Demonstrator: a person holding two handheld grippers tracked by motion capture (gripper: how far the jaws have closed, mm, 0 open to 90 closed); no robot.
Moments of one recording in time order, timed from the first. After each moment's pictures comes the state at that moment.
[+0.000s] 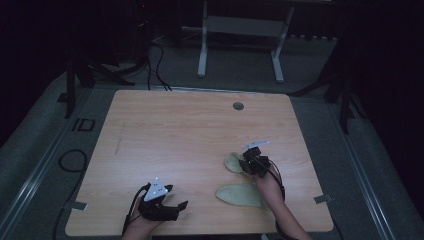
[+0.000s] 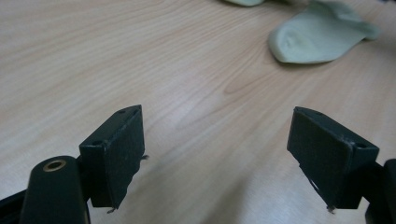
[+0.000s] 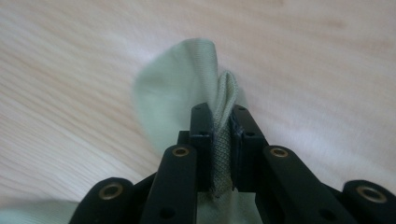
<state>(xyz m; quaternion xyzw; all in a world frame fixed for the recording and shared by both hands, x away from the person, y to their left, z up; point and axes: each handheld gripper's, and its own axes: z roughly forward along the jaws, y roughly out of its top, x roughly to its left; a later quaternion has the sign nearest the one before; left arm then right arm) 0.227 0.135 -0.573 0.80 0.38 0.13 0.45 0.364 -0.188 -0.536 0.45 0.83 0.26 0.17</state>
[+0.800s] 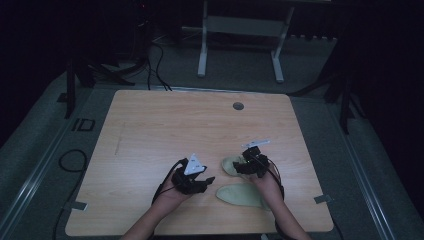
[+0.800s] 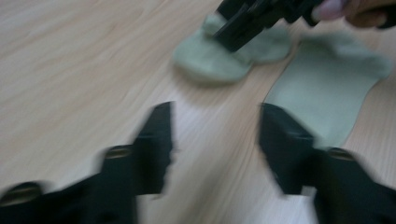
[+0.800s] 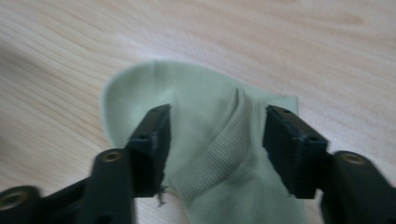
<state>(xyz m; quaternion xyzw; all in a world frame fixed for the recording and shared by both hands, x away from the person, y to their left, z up) 0.293 0.056 -0.536 0.84 0.30 0.14 0.43 0.365 -0.187 -0.534 0.46 0.83 0.29 0.15</state>
